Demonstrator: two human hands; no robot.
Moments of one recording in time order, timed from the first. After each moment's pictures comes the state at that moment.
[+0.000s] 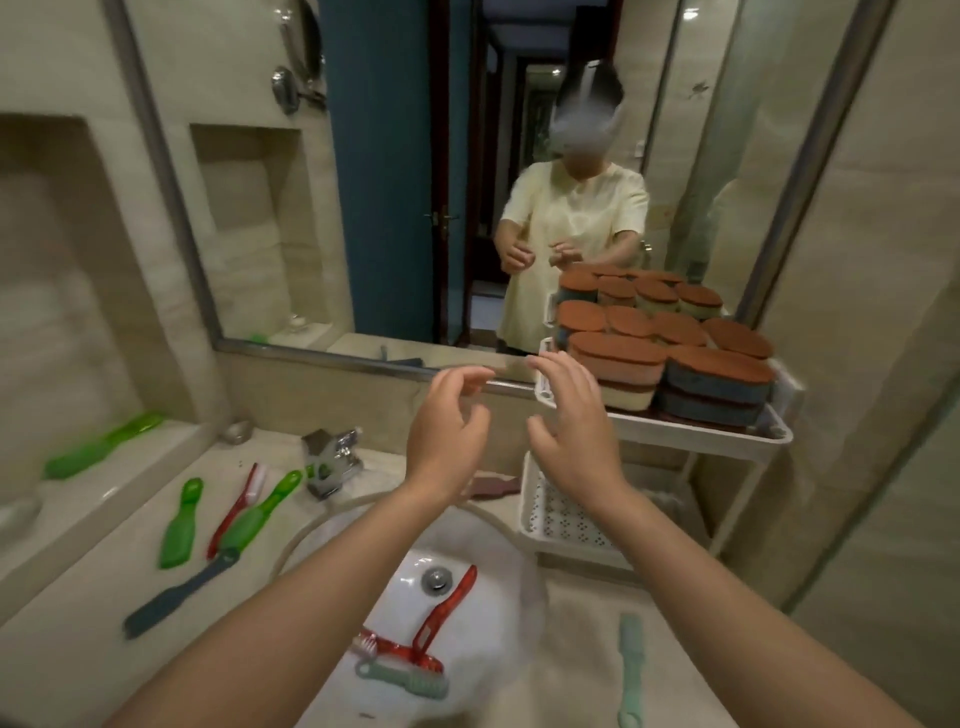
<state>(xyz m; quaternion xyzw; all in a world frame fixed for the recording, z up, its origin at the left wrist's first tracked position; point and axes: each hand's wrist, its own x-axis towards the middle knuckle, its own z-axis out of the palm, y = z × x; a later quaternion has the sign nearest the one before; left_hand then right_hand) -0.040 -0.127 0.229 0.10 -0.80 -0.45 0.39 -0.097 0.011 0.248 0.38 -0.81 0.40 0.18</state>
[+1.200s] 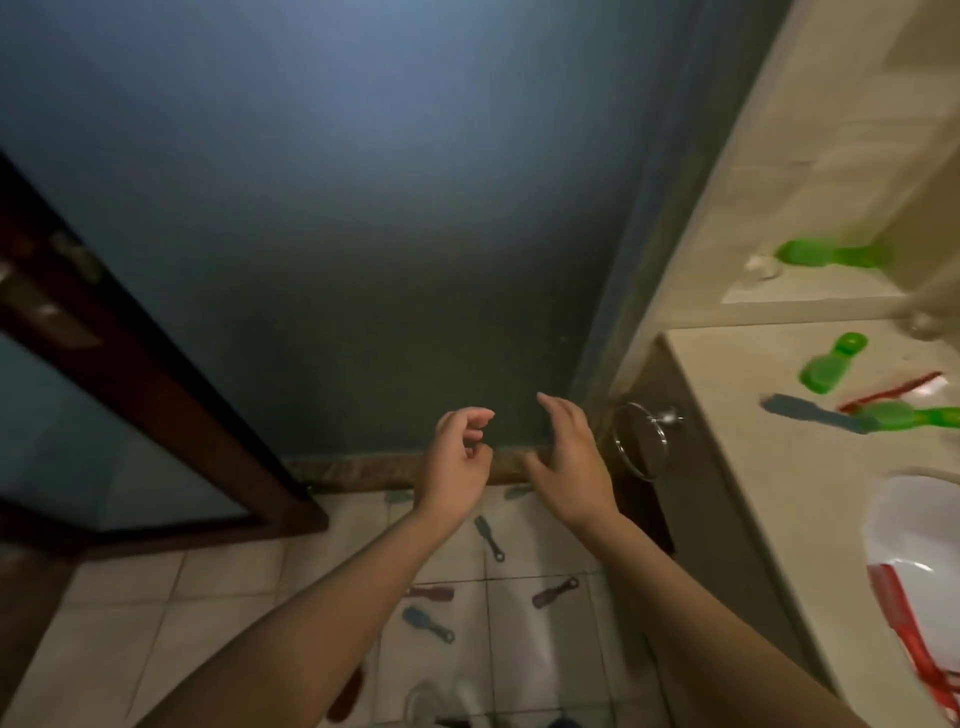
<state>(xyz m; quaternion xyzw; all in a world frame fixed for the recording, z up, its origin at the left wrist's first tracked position) 0.586 -0.162 0.032 0.67 -0.50 -0.31 0.45 0.436 -0.188 0.055 0.74 -0.57 0.25 -0.28</state>
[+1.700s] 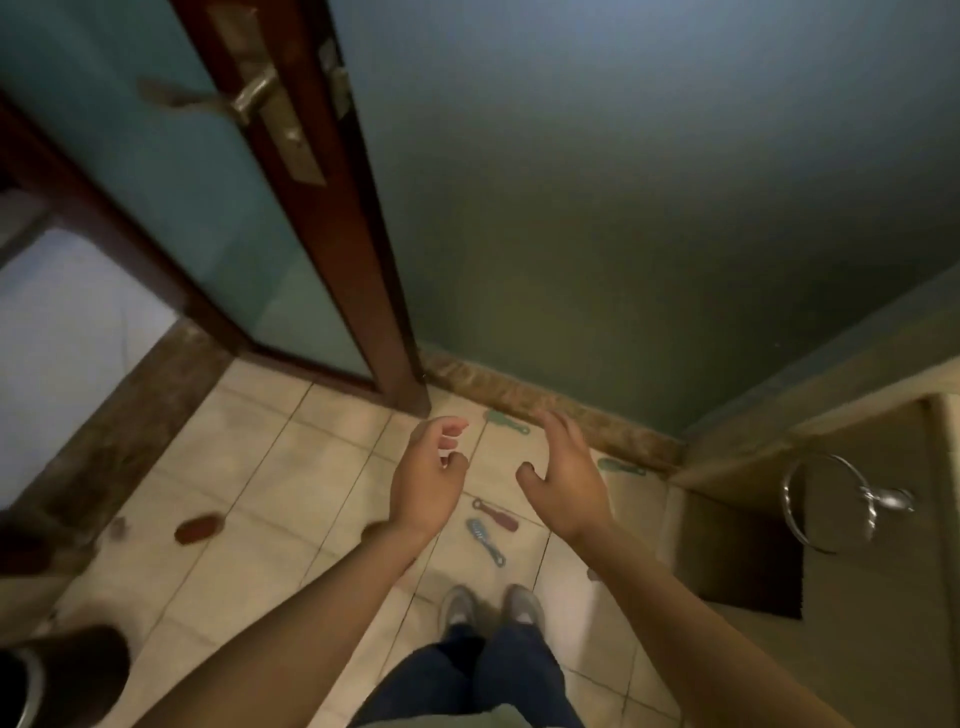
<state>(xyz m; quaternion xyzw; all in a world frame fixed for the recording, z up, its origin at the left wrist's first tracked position) 0.728 -0.049 -0.047 0.81 -0.28 -0.26 0.44 0.590 -0.157 -0.026 0.83 -0.42 0.08 -0.36</state>
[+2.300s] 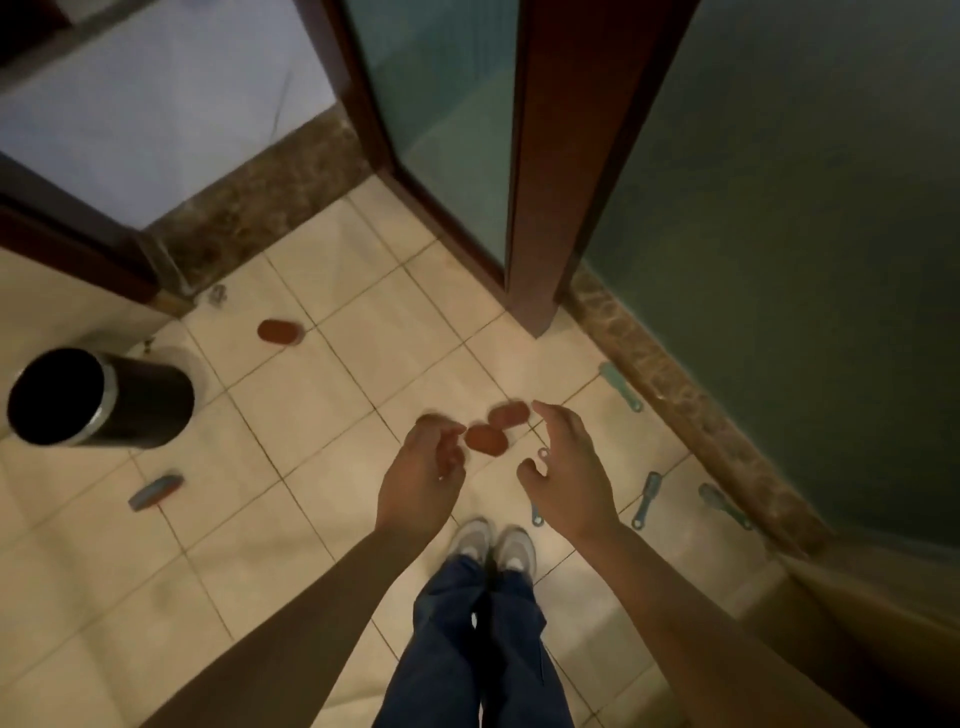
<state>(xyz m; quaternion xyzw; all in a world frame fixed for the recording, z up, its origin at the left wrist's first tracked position) 0.762 0.034 -0.216 0.90 -0.06 -0.22 0.38 0.703 -0.140 -0.205 0.88 -0.21 -0.09 -0.41</state>
